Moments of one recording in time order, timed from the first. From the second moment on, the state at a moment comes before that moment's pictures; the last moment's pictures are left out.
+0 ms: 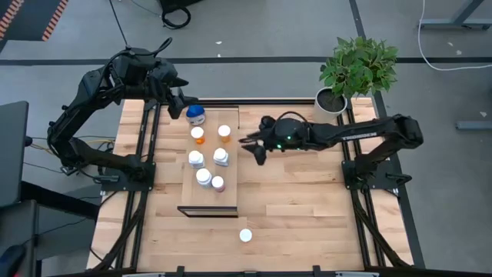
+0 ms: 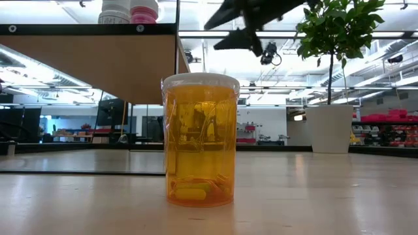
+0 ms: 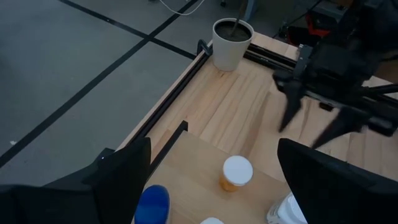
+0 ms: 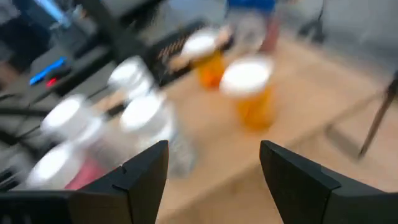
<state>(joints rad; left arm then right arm) 0.52 1.24 1.80 -1.12 0.04 -0.05 -0.05 1.48 1.10 -0.01 0.16 0.46</state>
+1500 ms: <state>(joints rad) 0.48 1.24 1.80 -1.29 0.12 -0.01 0.44 2.12 2.17 -1.15 -0.08 1.24</state>
